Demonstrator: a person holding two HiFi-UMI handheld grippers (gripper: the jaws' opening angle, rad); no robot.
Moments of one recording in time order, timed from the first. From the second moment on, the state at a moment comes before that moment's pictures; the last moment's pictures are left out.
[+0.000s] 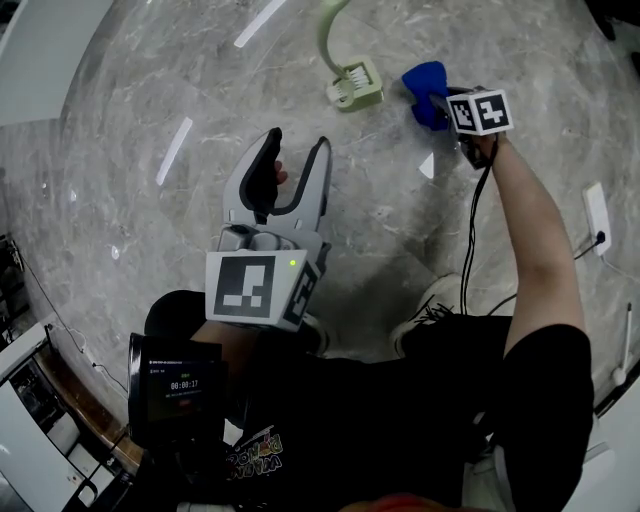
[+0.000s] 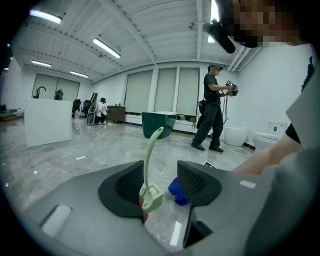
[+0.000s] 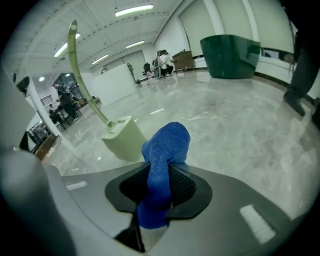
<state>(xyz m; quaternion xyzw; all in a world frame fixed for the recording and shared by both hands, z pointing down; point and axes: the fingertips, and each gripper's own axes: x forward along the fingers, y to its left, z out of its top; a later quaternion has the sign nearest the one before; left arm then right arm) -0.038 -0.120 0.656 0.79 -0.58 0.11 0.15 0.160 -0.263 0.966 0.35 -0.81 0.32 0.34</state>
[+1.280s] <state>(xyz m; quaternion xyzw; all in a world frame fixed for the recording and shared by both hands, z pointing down) -0.045 -0.122 0.679 0.78 -0.59 0.15 0.16 0.223 -0.283 1.007 0.45 -0.74 0.30 0.39</state>
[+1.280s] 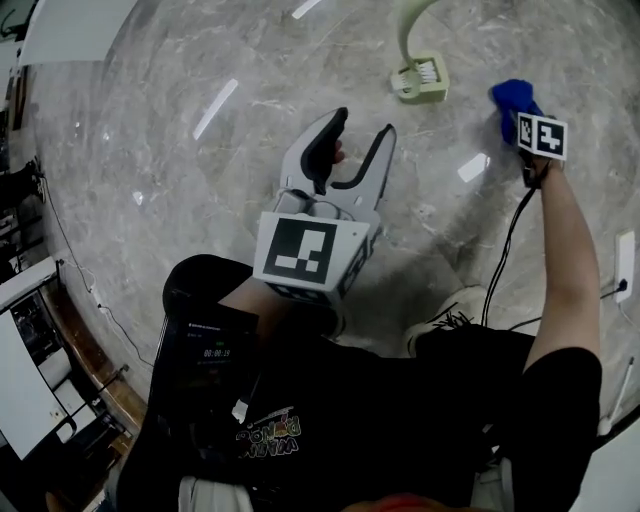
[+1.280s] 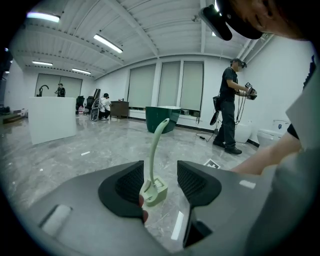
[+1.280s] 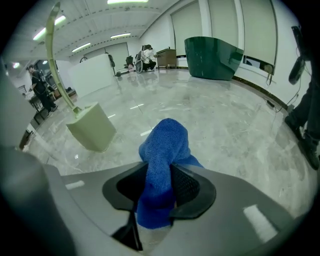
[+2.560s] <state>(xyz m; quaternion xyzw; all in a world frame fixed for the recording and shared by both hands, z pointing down) -0.052 -0.067 0.653 0.73 -0.60 0.12 0.31 0.160 -0.193 0.815 0.49 -0.80 0.26 0.22</state>
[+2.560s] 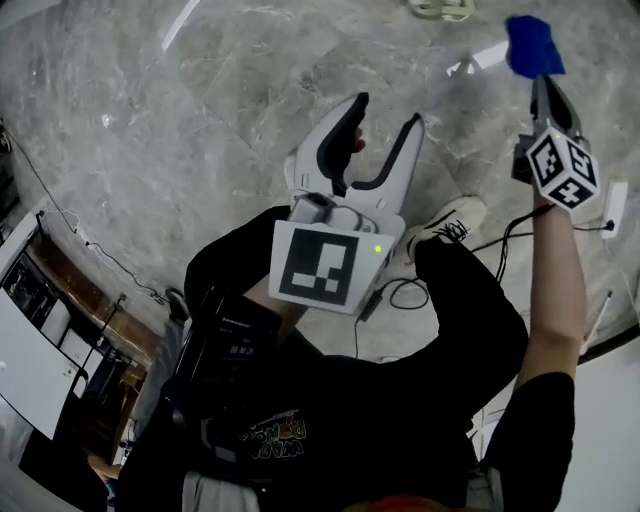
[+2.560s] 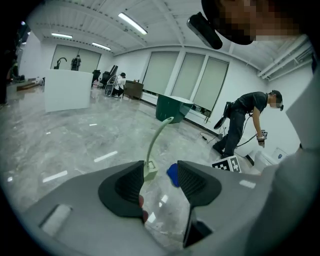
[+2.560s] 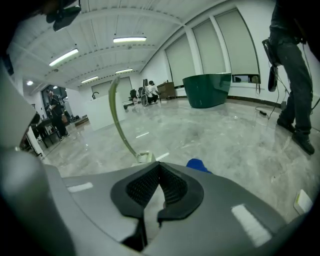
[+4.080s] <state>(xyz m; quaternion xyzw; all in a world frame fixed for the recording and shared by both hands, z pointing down) -0.064 -0.006 0.177 0.85 -0.47 0.12 0.21 0.042 -0.015 0.190 0.46 -0.85 0.24 0.09</state>
